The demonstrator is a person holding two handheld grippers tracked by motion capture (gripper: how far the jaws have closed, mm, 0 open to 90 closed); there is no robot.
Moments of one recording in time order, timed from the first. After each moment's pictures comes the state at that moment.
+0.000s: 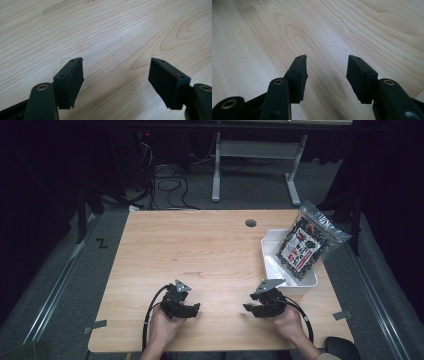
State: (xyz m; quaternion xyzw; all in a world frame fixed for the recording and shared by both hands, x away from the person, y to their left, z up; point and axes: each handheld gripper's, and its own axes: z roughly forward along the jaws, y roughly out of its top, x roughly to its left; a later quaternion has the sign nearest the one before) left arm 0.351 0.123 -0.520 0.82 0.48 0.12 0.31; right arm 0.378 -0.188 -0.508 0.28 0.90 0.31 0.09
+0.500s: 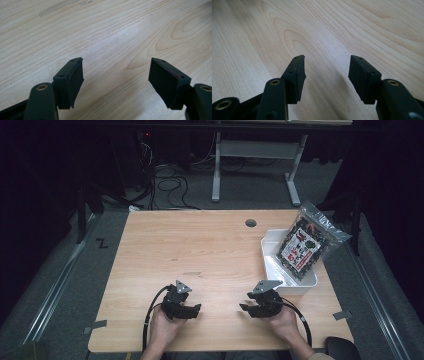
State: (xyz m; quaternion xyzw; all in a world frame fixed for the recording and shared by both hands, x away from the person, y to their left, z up) left arm 0.348 0.122 -0.520 0.82 0.47 0.12 0.31; right arm 0.378 -0.182 -0.517 0.28 0.90 0.33 0.10
